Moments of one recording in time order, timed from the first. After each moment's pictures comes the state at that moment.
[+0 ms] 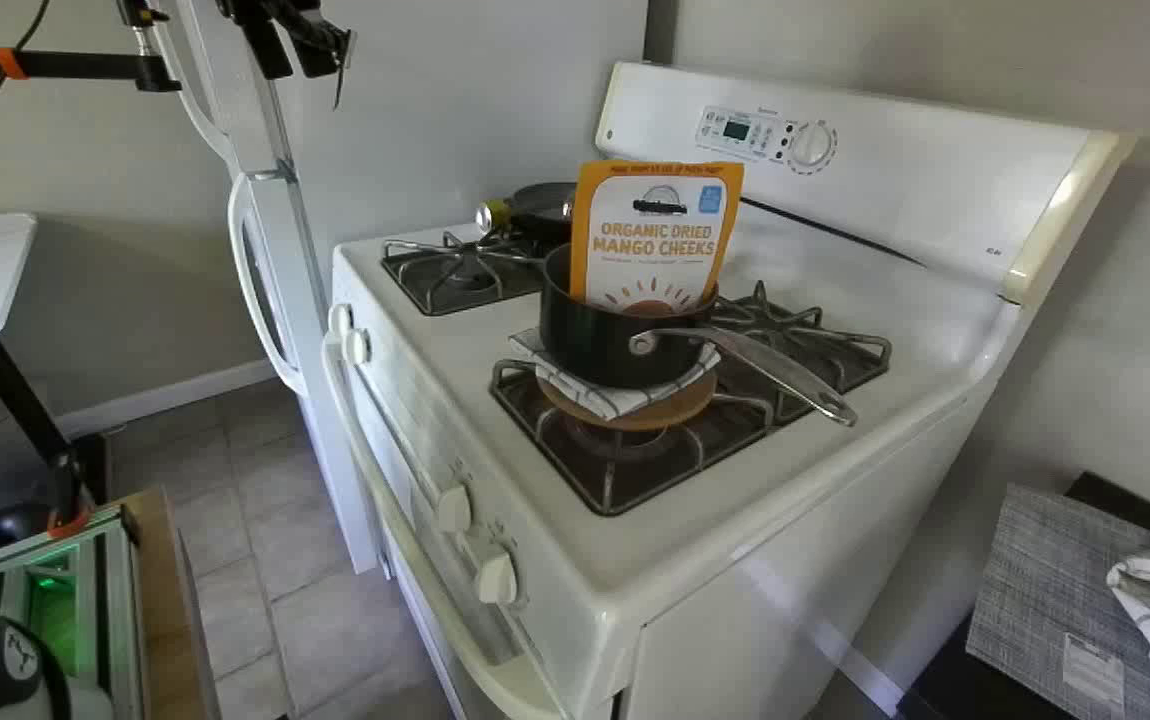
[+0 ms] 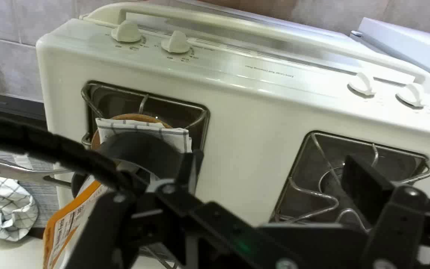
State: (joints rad) arm 0.11 -0.79 0.23 -2.38 0.01 1.76 0.15
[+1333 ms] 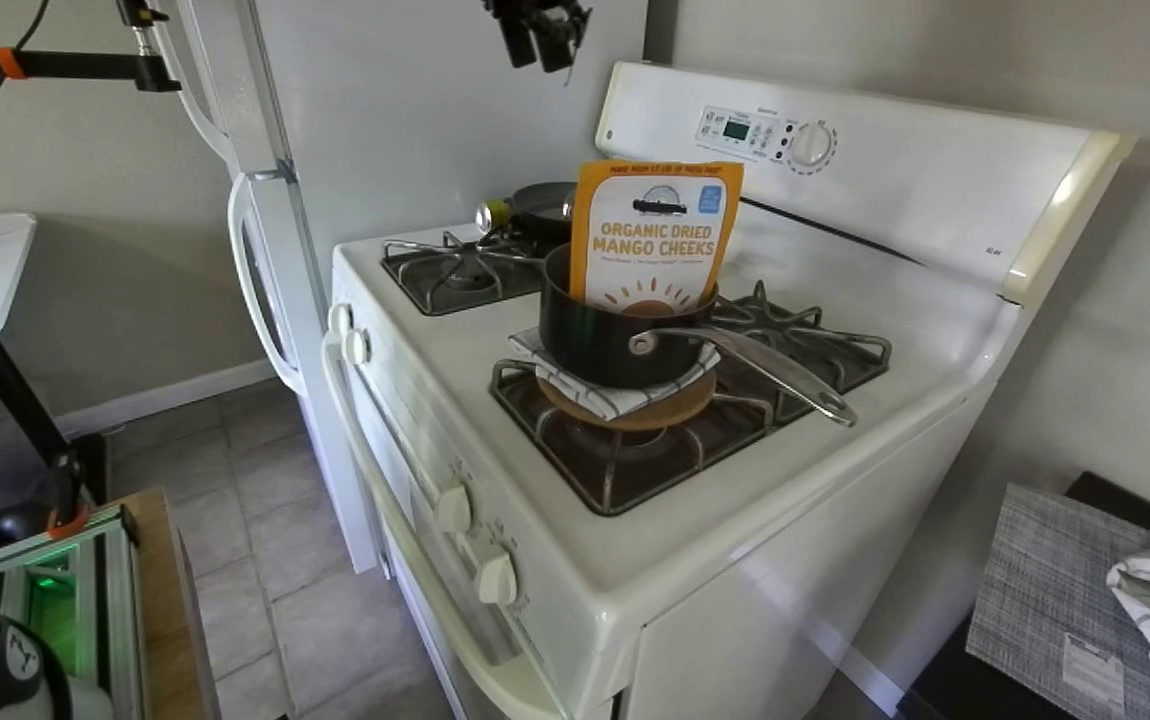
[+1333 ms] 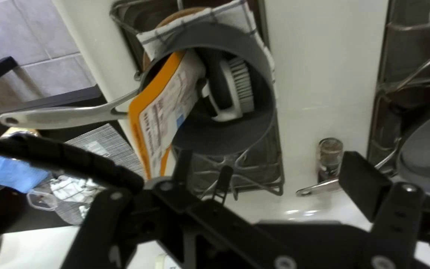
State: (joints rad) arm -0.11 -0.43 0.20 -2.14 -0.11 1.99 0.39
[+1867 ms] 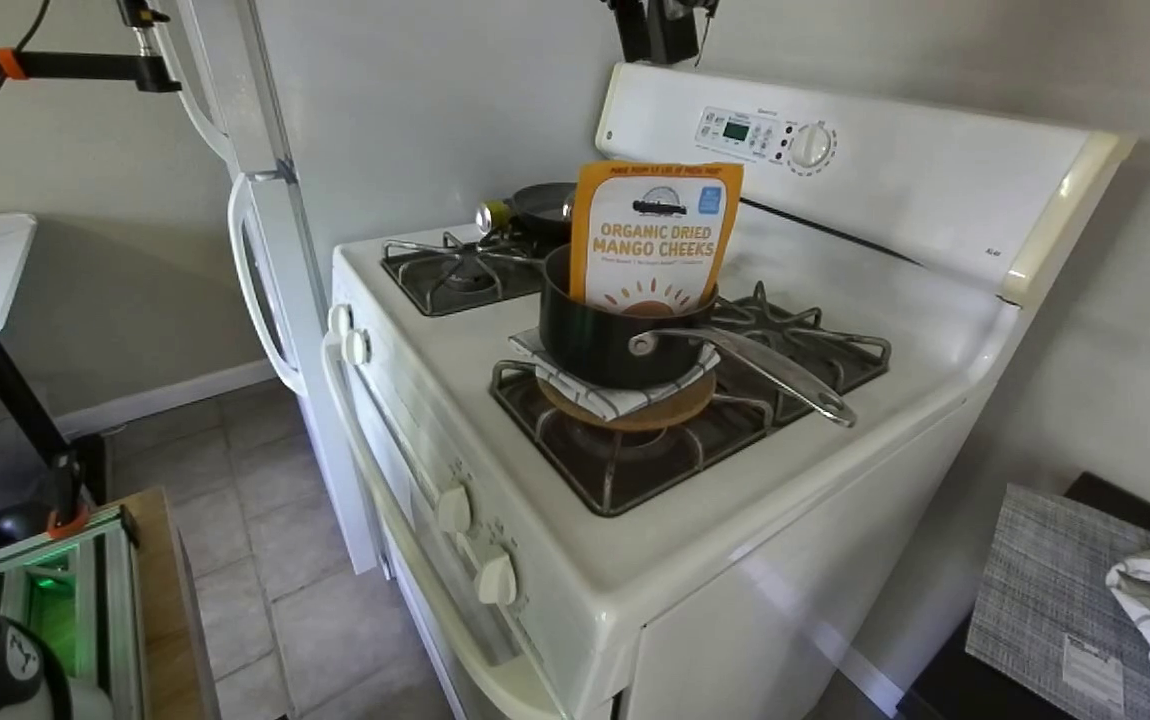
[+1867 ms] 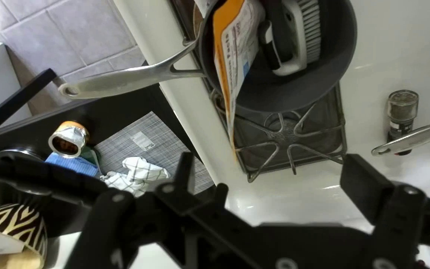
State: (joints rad) arm -0.14 -0.30 0.10 -2.00 -0.18 1.98 0.42
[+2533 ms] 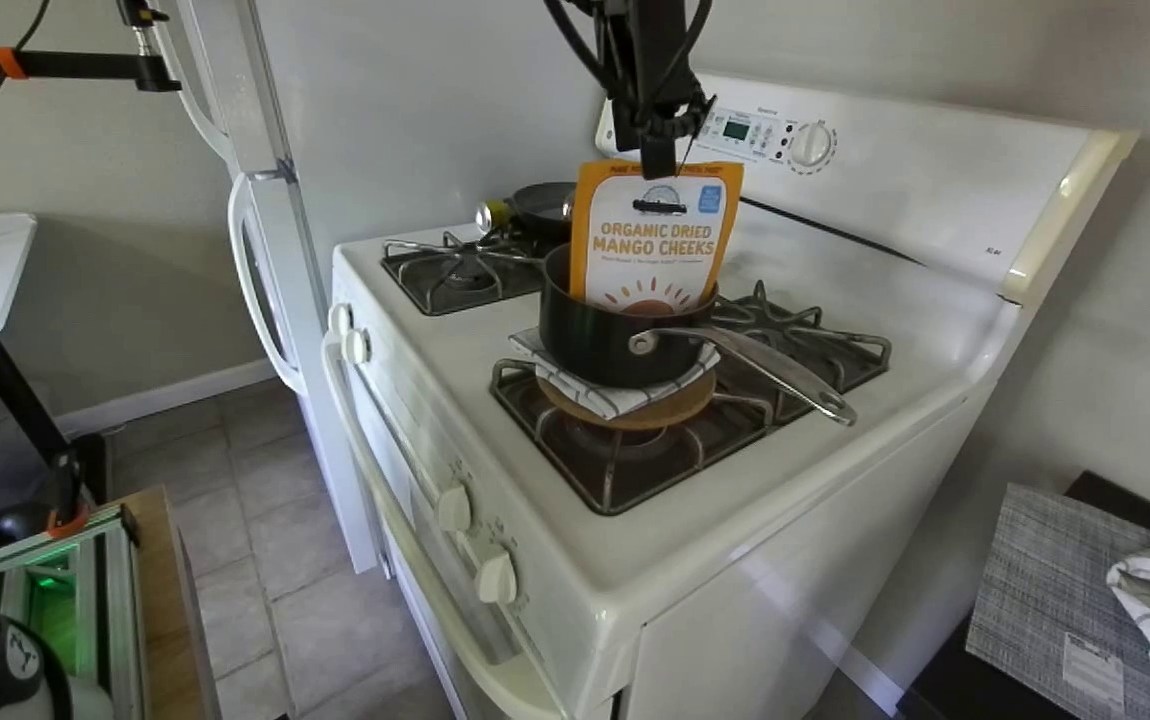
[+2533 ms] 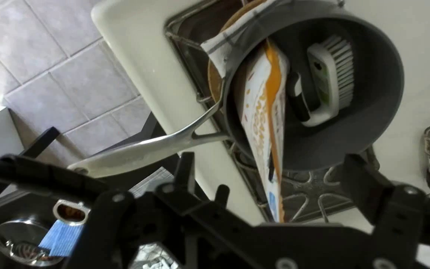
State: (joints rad) arm -0.13 -0.30 0.02 -2.13 -0.10 2.01 0.42
